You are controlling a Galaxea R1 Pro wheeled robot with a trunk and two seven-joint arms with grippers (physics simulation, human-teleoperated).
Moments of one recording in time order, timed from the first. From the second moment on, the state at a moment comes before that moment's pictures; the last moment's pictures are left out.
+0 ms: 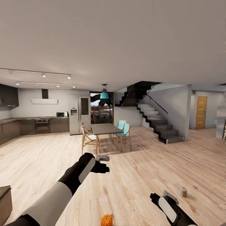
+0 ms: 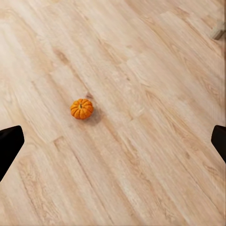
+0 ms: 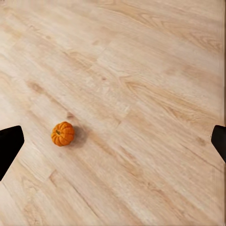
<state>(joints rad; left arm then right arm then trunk) -0.75 -0.08 -0.43 -0.82 0.53 0.96 0.19 -0.46 -0.08 0.18 -0.56 -0.84 0.25 -0.44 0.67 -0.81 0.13</state>
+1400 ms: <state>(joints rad) -0.75 -0.08 -0.43 -0.81 0.53 0.96 0.19 -0.46 -0.08 0.18 -0.55 -0.84 0.24 -0.44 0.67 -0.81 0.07</state>
